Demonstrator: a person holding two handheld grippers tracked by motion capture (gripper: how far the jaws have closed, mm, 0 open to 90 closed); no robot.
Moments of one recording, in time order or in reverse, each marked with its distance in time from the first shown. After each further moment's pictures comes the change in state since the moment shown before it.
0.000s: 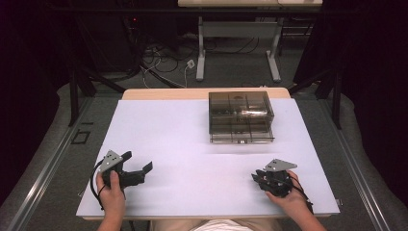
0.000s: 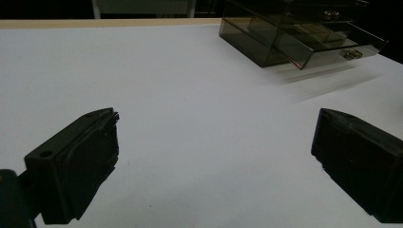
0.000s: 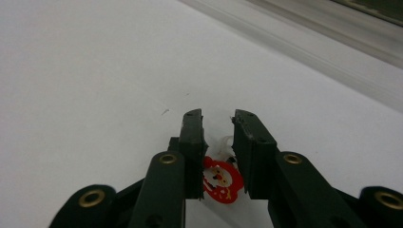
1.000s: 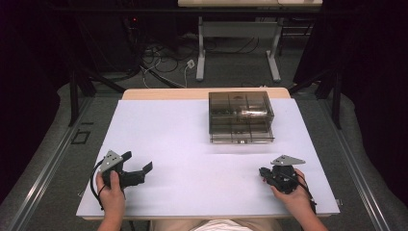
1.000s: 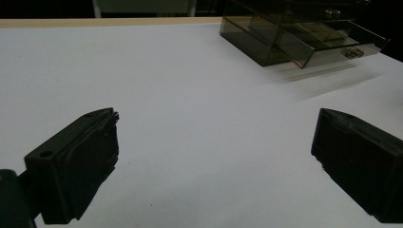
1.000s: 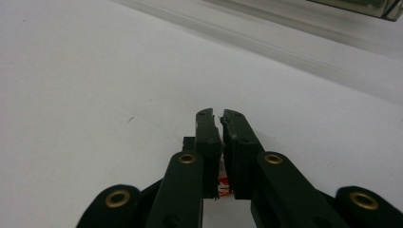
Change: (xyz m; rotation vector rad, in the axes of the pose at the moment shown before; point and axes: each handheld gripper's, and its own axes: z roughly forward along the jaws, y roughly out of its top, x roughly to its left) left arm 0.000 0.000 0.000 0.003 0.004 0.003; right arm -0.017 0.001 -0.007 -0.003 -0.054 0.138
